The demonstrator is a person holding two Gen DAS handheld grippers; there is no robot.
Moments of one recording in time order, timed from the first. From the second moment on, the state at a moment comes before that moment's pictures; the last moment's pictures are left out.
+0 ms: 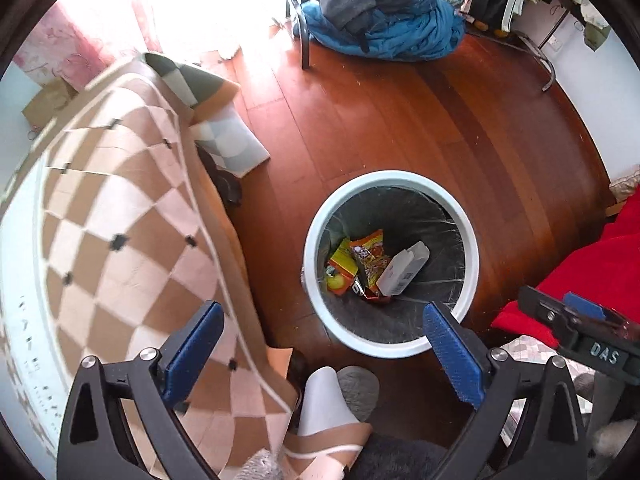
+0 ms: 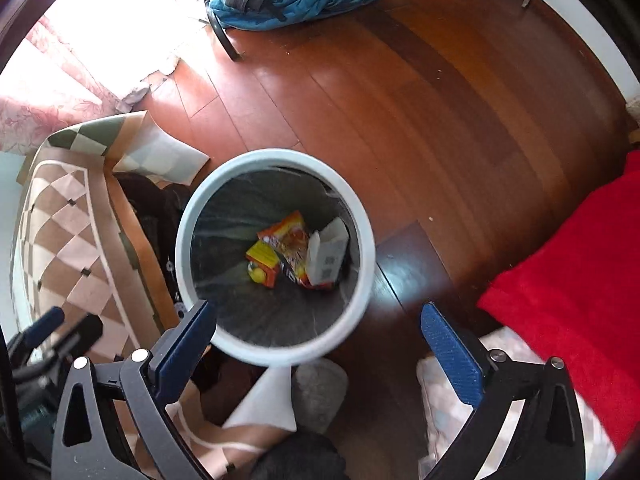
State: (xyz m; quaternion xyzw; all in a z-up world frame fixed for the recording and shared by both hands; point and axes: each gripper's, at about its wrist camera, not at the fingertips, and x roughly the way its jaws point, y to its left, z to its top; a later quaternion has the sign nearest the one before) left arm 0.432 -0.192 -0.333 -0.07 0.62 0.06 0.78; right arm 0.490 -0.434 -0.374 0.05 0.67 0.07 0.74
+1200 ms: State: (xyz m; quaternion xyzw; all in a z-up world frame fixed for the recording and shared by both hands) left arm 0.261 -0.194 -0.070 -0.11 0.51 -0.04 0.85; right arm 0.286 -0.443 -0.043 0.08 0.55 0.23 0.80
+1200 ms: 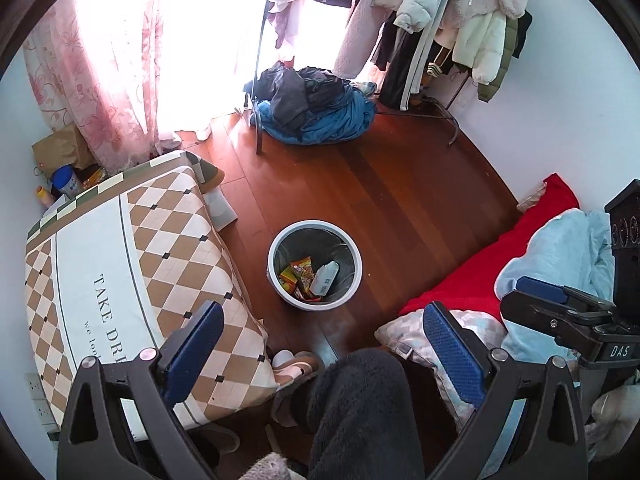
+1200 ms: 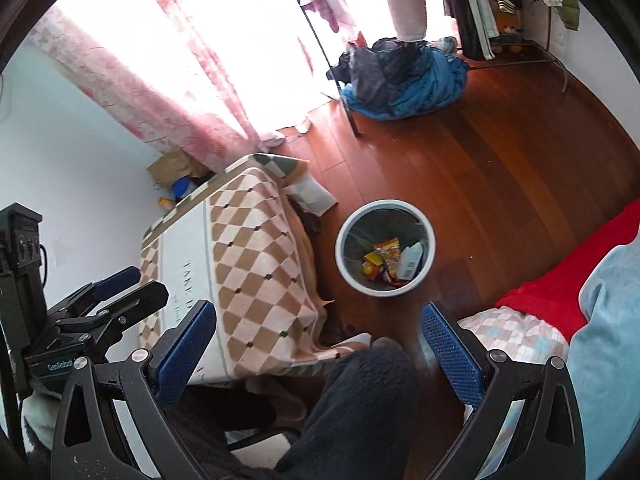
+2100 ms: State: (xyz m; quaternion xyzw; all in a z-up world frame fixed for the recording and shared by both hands) left arm 0.237 -0.186 -0.060 -0.12 0.50 -0.04 0.86; right arm 0.264 -0.430 -0.033 0.06 0.56 0.24 0.79
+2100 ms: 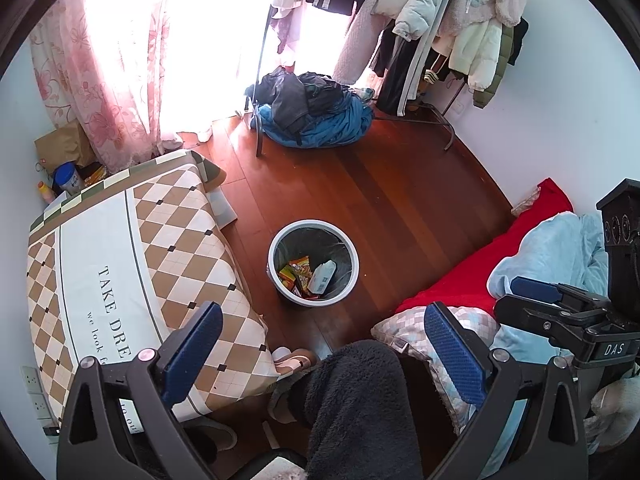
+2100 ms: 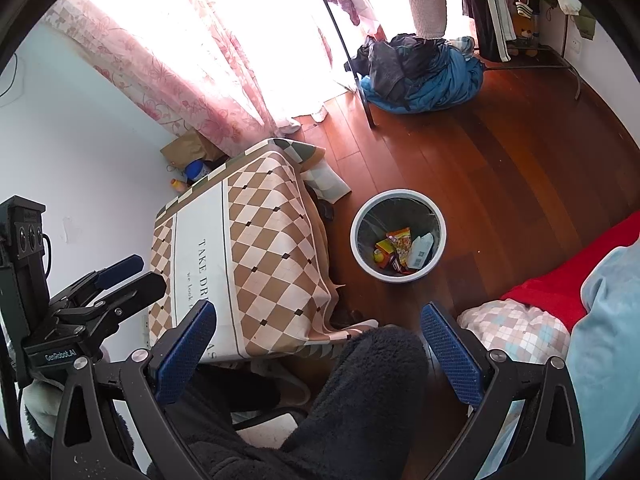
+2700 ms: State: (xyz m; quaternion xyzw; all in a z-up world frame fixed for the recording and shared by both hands) left arm 0.236 -0.196 -0.060 -0.11 0.50 -0.04 0.85; right arm 0.260 -0.436 -0.034 0.05 0.56 0.24 0.79
